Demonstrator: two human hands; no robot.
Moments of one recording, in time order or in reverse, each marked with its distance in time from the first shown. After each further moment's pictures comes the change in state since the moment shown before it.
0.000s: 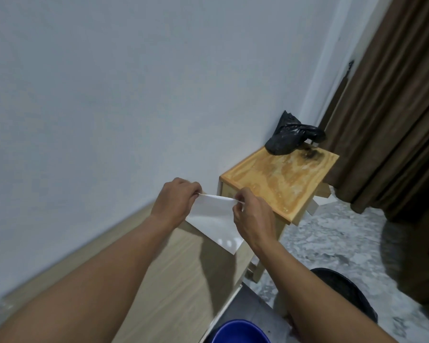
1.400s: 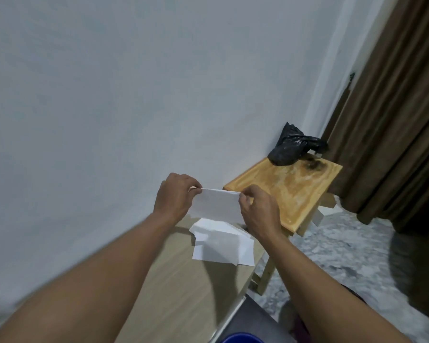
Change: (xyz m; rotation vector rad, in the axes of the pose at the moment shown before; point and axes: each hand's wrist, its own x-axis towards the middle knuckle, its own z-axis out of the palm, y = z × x) left_hand 0.022 0.013 -0.036 -0.059 0.106 -0.133; right_hand 0.034 -0.002 -0.018 0.166 0.082 -0.009
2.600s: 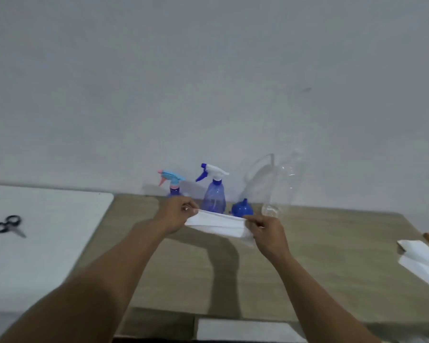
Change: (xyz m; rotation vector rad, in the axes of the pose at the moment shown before) left_hand -0.561 -0.209 -0.369 -0.186 0.223 -0.820; right_hand -0.419 -0.326 0.153 0.423 -0.823 -0.343
